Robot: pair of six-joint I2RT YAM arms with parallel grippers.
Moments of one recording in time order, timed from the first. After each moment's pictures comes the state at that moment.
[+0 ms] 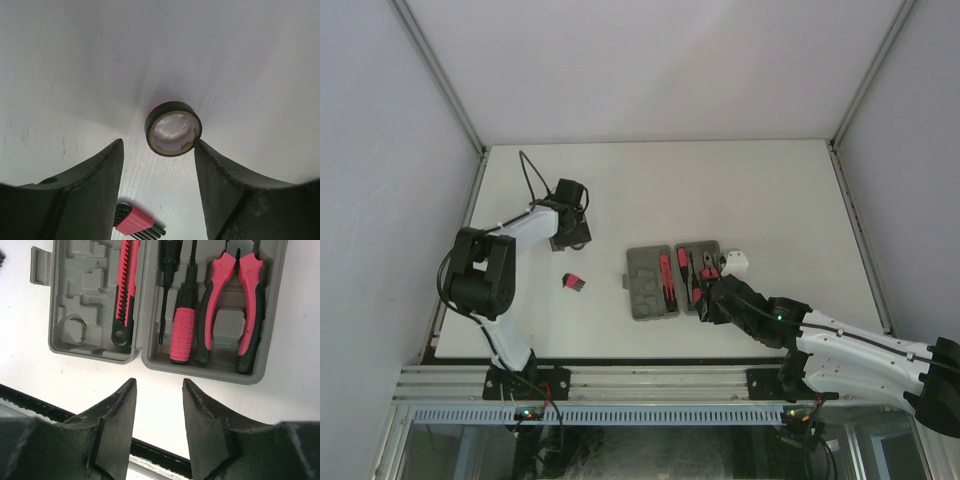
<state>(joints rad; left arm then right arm) -0.28 1.79 1.14 -0.50 -0.25 -0.54 1.00 0.87 0.51 -0.45 0.37 0.77</state>
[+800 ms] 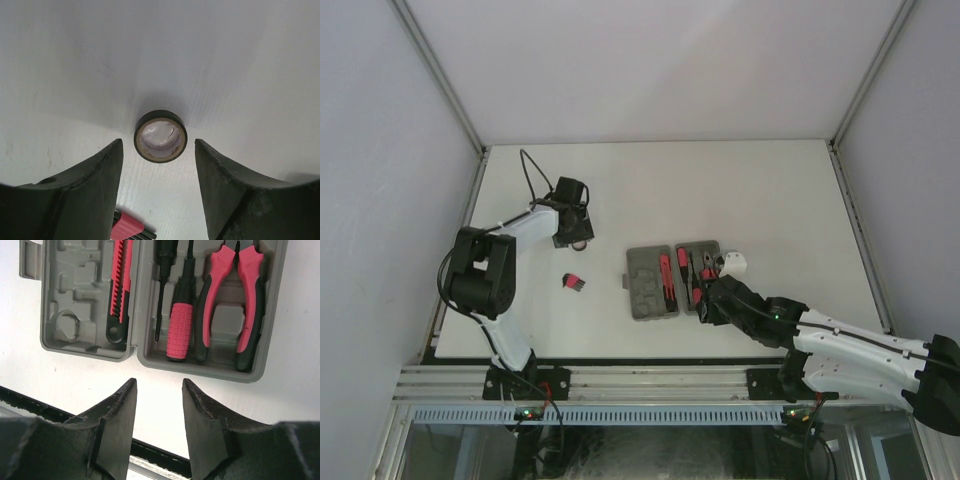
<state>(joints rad) -0.28 1.80 1.15 -0.46 -0.20 -0.53 1.00 0.89 0.50 -0.45 0.36 0.77</state>
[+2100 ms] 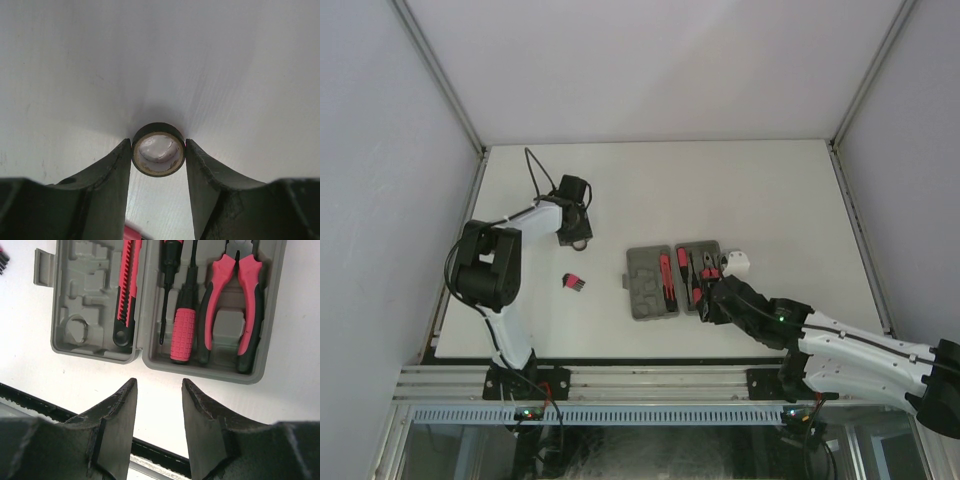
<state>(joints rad) -0.28 1.87 1.21 -0.48 -0.21 -0.52 1.01 0.86 0.50 -0.45 0.37 0.77</state>
